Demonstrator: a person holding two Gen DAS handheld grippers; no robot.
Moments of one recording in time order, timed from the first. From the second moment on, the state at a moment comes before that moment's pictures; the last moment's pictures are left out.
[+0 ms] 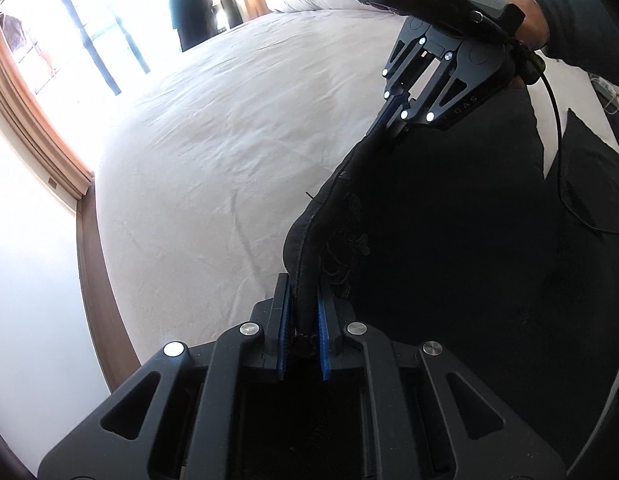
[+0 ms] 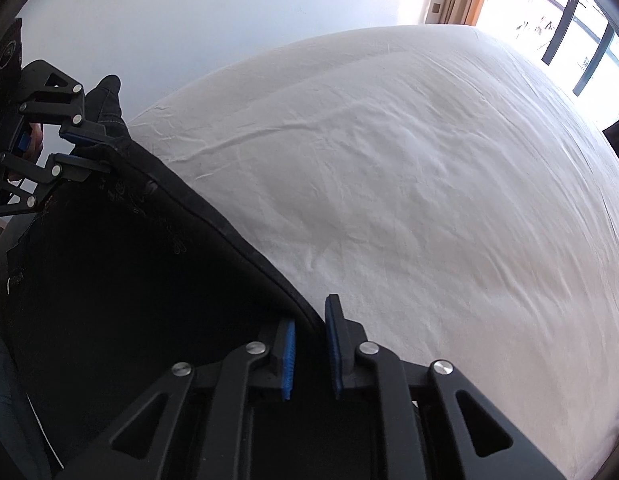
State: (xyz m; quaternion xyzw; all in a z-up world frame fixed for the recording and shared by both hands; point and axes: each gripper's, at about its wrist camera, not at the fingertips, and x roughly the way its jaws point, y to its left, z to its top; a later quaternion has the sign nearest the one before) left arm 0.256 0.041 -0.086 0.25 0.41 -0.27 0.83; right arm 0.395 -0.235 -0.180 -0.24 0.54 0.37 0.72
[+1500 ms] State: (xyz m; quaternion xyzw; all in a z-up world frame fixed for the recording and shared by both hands) left arm -0.001 0.015 -0.099 0.32 0.40 -0.35 0.79; right arm 0.080 -0.242 -0.156 -0.19 0.51 0.33 0.77
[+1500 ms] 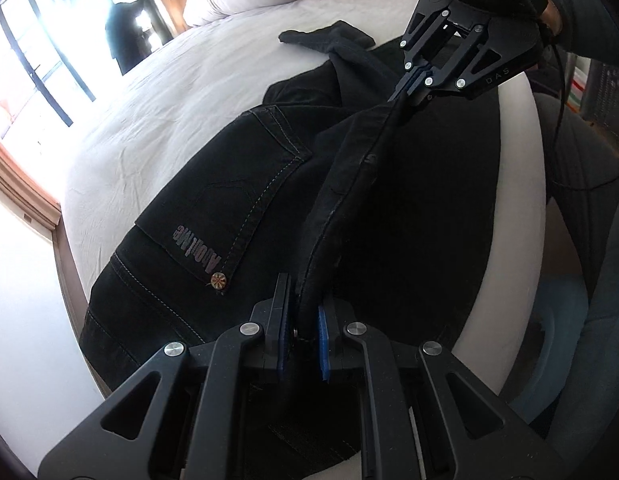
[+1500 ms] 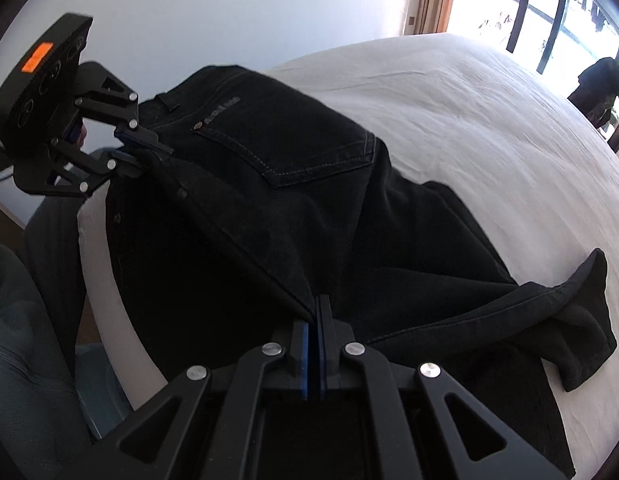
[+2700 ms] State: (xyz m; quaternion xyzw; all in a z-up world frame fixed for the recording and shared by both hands) left arm 0.032 -0.006 -0.145 0.39 0.39 -0.38 0.74; right arm -0.007 -0.201 -0.185 -0.30 0.49 0.27 0.77
